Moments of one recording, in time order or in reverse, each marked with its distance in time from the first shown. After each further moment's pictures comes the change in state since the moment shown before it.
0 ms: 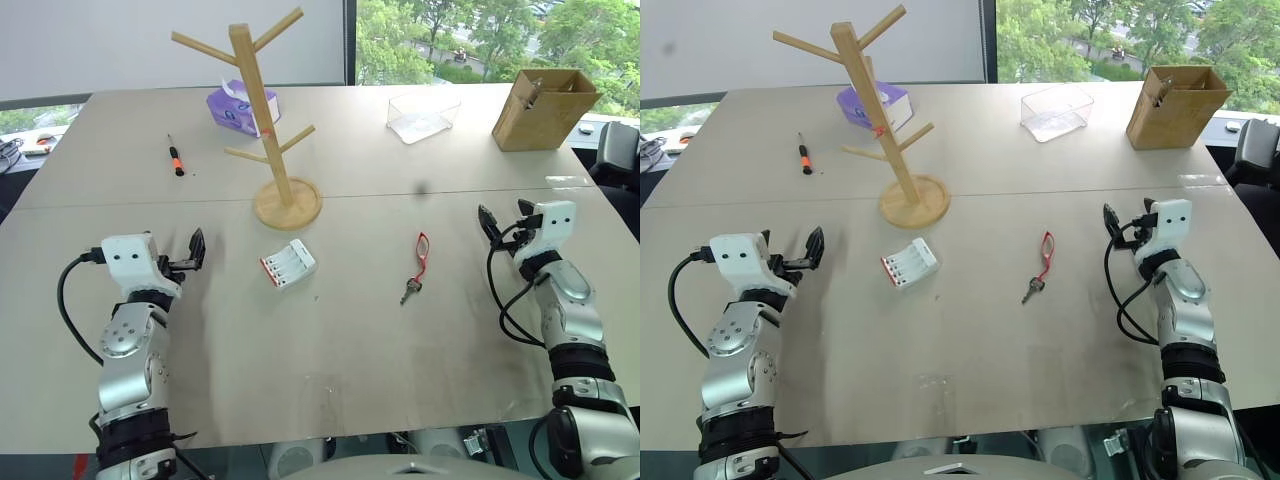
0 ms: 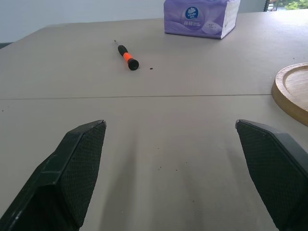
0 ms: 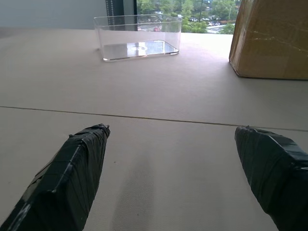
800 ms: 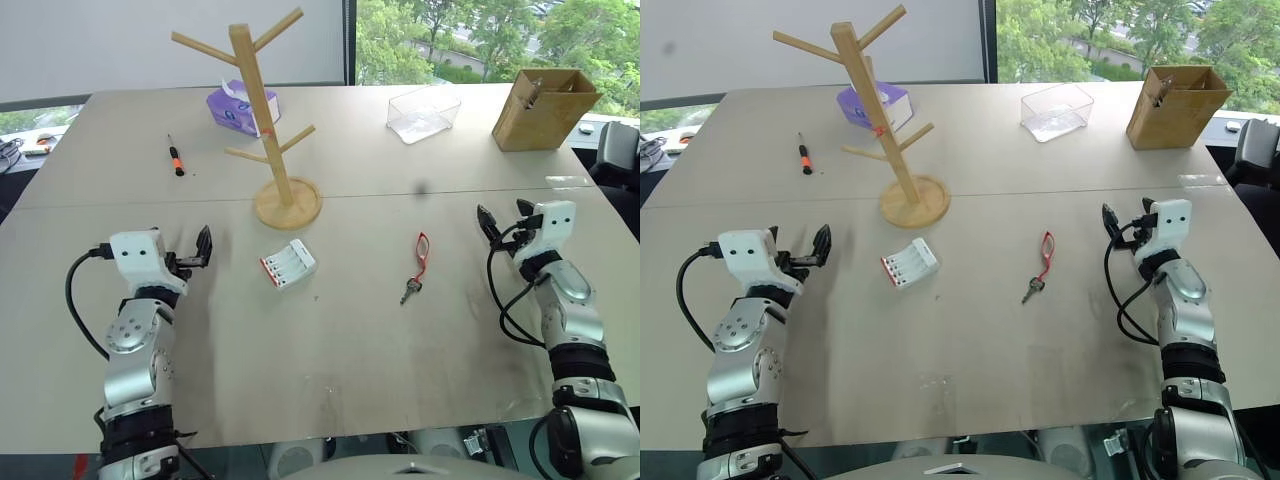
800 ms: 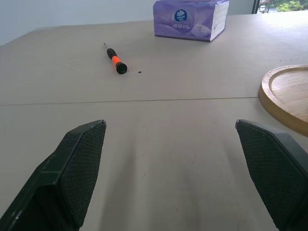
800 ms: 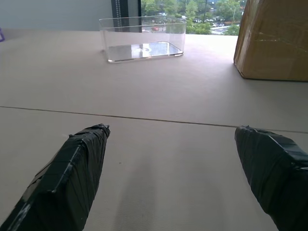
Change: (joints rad) left arm -0.016 0.000 -0.028 -0.003 0.000 0.001 0.001; right arm 0.002 -0.008 0.000 0.000 0.012 -0.004 0.045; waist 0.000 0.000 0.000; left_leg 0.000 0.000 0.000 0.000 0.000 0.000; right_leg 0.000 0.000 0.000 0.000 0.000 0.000
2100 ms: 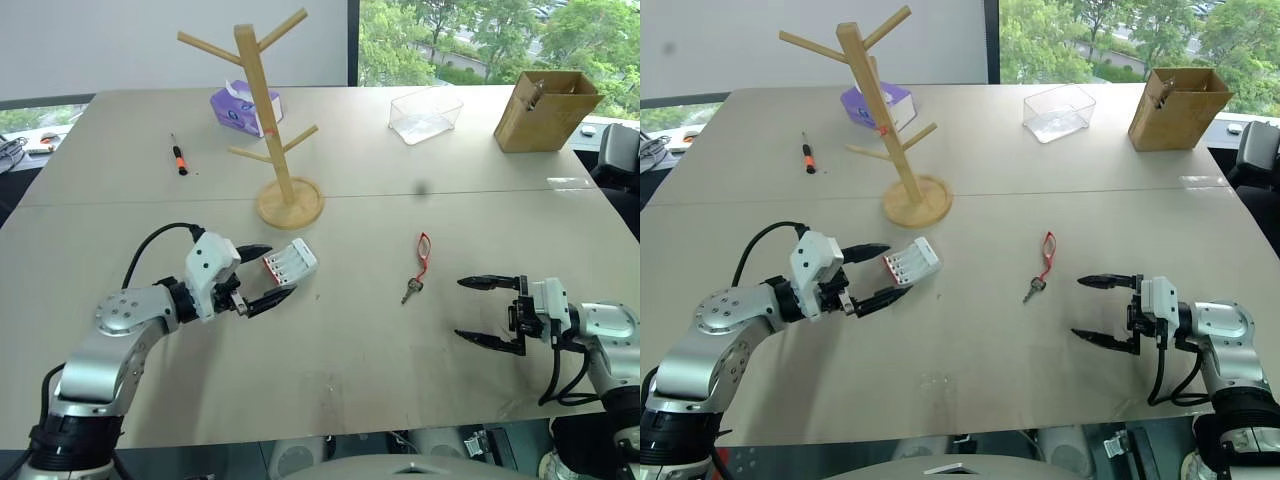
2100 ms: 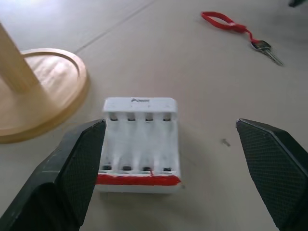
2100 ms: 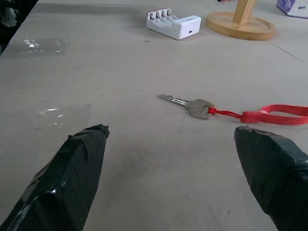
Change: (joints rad) left arm 0.048 0.401 -0.267 -0.244 -0.173 0.218 -0.713; right arm 0.250 -0.261 0.210 -0.114 0.174 -0.283 0.992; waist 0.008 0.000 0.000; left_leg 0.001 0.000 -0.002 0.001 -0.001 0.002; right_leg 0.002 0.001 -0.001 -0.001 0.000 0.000
